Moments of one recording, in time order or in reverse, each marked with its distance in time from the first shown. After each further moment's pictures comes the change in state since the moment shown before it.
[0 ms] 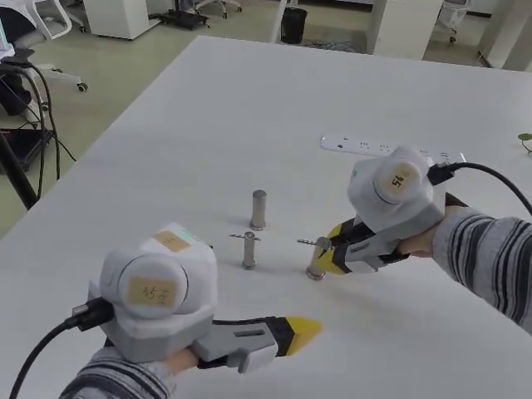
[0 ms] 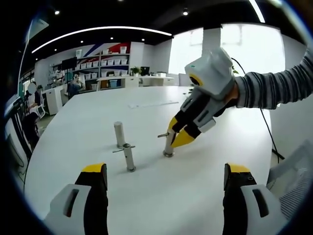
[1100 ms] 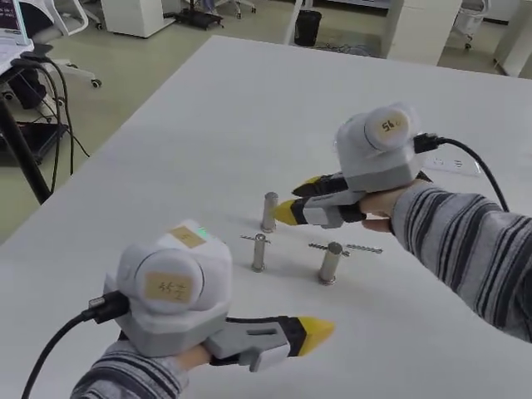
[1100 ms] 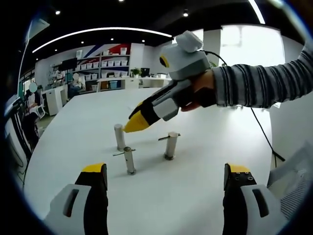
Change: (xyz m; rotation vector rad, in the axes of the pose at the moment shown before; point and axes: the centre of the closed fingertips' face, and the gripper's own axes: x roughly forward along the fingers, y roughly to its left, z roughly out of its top) left arm 0.002 0.002 0.005 -0.007 -0.015 0.001; right arm 0.022 -0.040 0.091 0.282 -0.286 -0.056
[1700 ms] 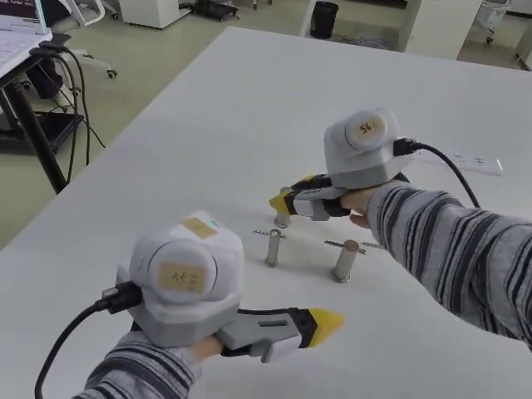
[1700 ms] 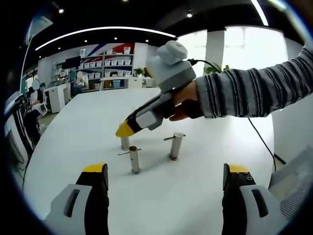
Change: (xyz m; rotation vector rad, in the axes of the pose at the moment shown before) left arm -0.001 0.009 0.000 -0.025 -0.004 0.025; right arm 0.046 -0.022 -0.003 0.050 0.010 -0.060
